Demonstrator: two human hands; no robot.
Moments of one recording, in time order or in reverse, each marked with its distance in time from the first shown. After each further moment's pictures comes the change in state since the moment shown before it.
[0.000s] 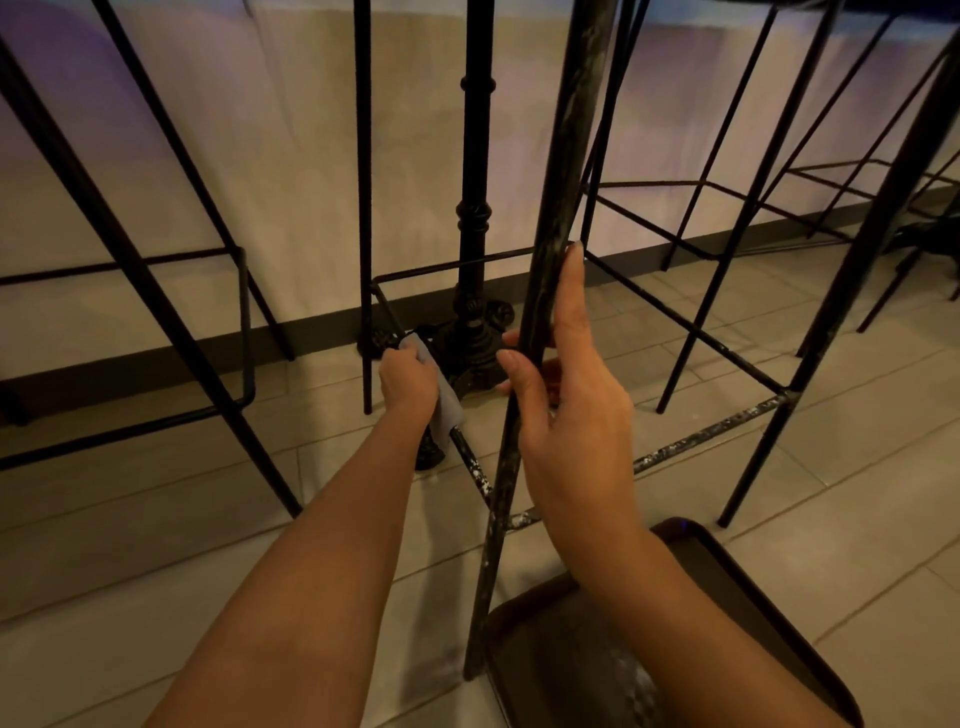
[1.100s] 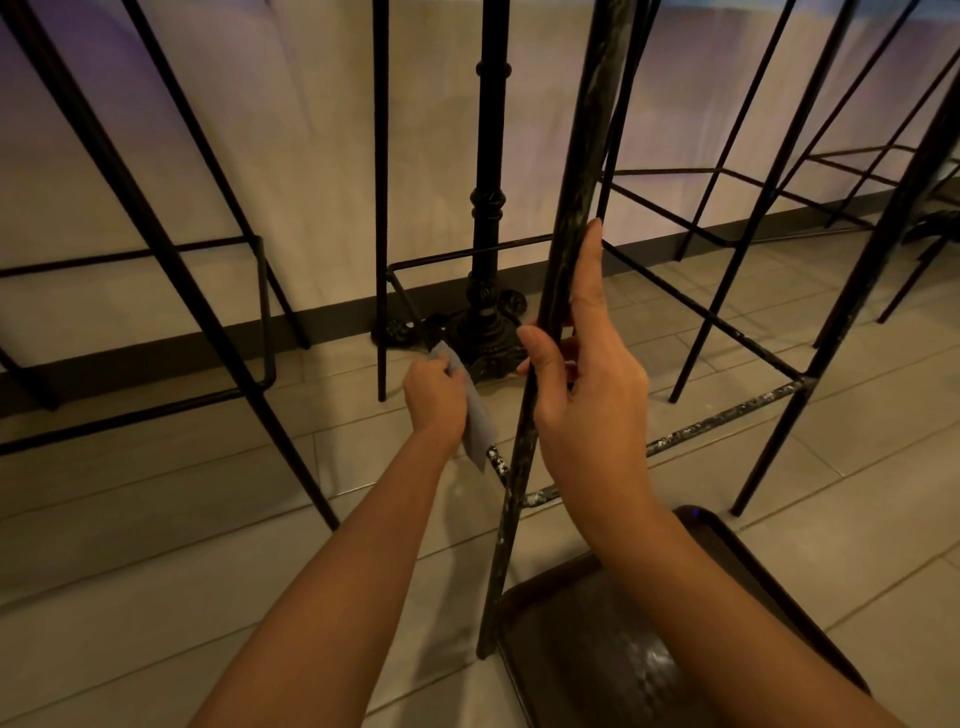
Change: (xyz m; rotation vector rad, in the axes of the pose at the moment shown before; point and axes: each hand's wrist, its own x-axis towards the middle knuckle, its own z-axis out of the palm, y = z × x) left_hand -0.049 -0.004 0.000 -0.097 0.066 0.055; right_hand -0.001 0.000 0.002 -0.006 0.052 -0.020
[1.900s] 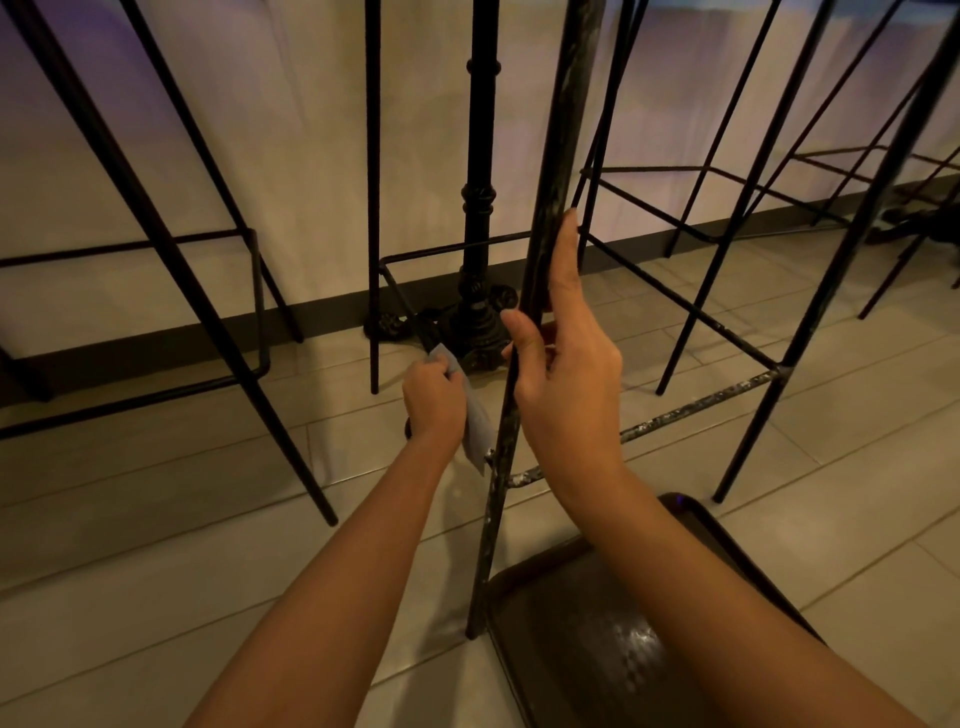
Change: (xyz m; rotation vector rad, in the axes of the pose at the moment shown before) left_hand -0.025 0.003 -0.002 -0.039 -0.002 0.017; right_hand 0.000 -0.002 -0.001 -0.003 0.003 0.017
